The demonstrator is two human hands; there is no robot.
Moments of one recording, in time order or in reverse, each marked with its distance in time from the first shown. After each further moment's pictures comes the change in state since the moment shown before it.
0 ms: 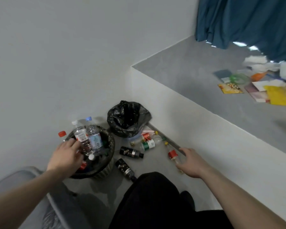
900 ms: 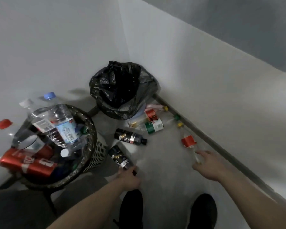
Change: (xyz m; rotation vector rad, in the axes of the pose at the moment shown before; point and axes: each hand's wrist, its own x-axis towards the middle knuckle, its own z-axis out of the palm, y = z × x) left_hand 0.024 0.171 0.319 -0.413 -1.031 -0.582; right_hand 0.214 0.124 0.120 -0.066 -0.323 0.229
